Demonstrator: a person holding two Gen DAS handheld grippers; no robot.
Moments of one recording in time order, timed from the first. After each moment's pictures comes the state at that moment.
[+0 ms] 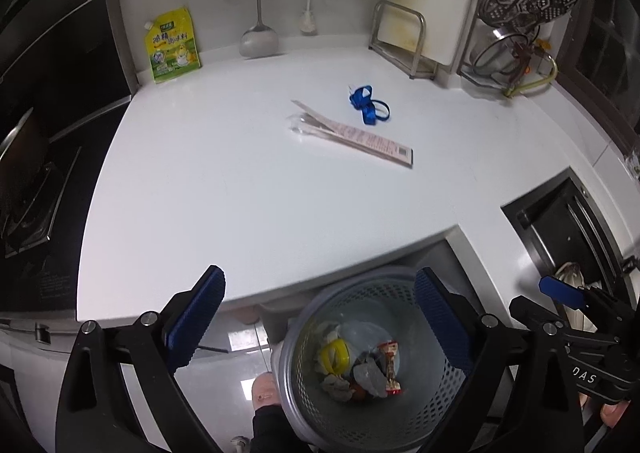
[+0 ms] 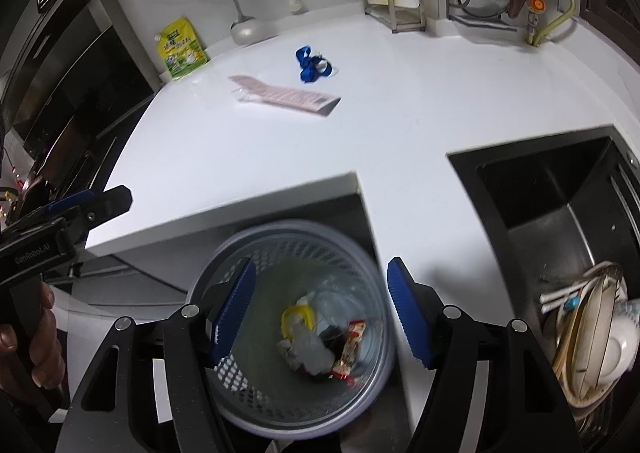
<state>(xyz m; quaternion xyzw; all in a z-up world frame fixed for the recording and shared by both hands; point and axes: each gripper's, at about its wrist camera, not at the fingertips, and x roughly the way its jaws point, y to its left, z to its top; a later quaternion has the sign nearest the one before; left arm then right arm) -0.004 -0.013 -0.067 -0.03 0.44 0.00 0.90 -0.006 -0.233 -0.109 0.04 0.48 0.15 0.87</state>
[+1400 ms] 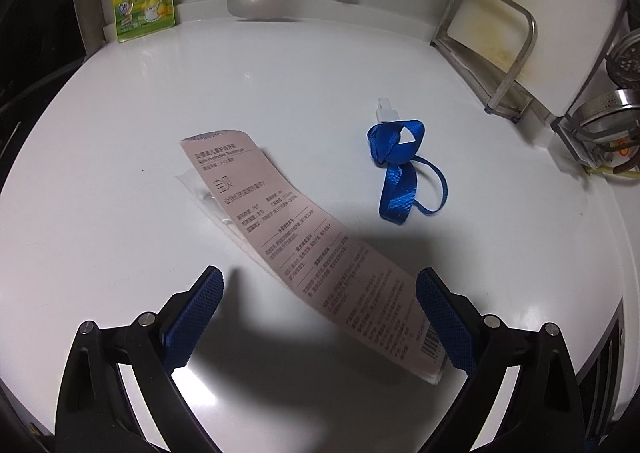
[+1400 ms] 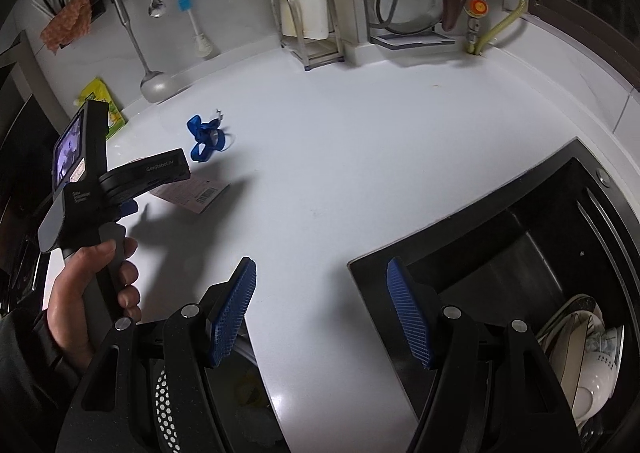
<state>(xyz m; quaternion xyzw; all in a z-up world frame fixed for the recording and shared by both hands) 0.225 -0.055 -0.156 -0.13 0.48 0.08 0.86 0.088 -0.290 -0.113 0.07 0.46 0.04 0.89</state>
